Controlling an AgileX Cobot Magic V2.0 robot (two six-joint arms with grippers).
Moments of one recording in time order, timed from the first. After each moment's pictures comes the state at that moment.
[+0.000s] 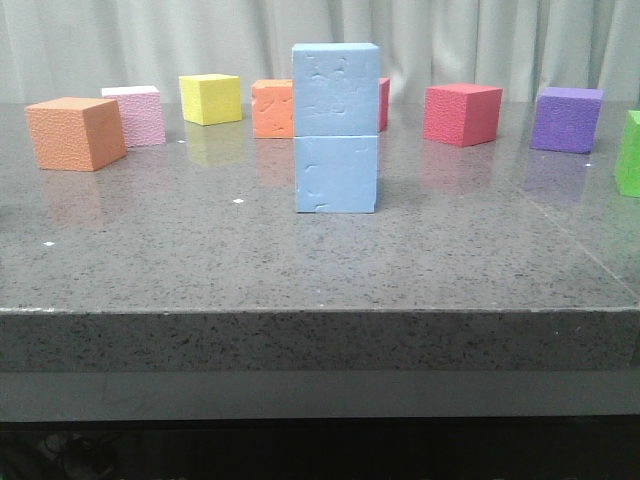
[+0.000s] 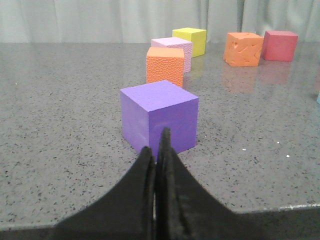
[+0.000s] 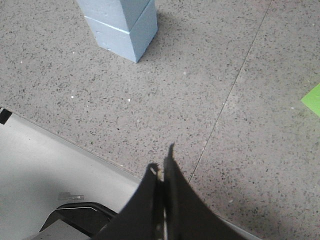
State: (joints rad) left arm -0.13 0.00 0.01 0.00 0.14 0.01; right arm 0.44 0.90 -0.97 0.08 0.91 0.04
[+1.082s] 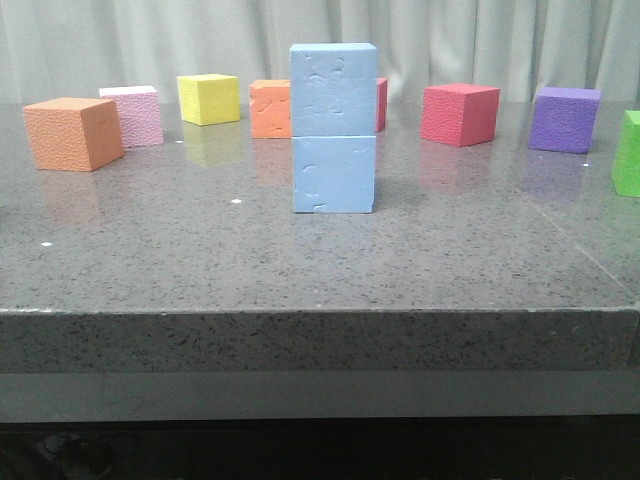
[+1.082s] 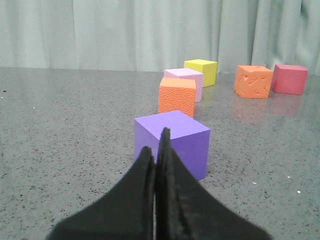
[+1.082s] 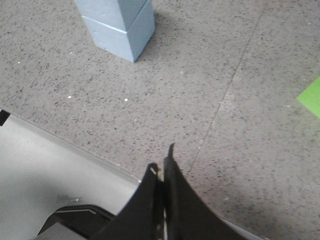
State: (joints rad) left arm -0.08 -0.01 0.01 -0.02 0.06 0.01; right arm 0.39 0.87 -0.95 0.08 0.90 0.03
